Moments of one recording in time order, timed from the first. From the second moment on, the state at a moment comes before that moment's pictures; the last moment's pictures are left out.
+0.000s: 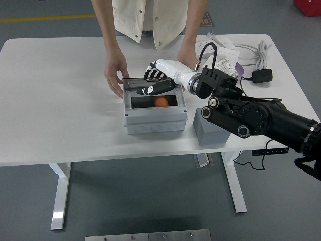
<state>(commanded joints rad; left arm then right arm) 0.01 0.28 -0.32 -0.18 0.21 0.03 -0.19 1.07 -0.18 0.26 0.92 -1.37 -0.11 -0.10</state>
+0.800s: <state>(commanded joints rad) 0.01 0.27 -0.33 -0.18 0.22 0.03 -0.18 1.00 -0.24 0.39 1.06 -1.45 -0.04 -0.14</state>
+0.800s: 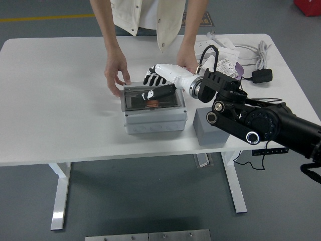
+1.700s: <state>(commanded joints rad) 0.03 0.25 -0.32 -0.18 0.17 0.03 -0.17 0.58 -0.34 1.16 1.31 -1.31 -0.14 0.12</state>
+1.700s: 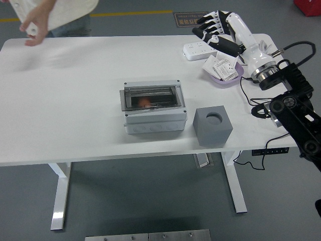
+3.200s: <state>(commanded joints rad) 0.04 0.26 -0.33 -0.18 0.15 0.03 -0.16 0.50 -0.34 1.22 1.17 -0.98 -0.10 0.18</state>
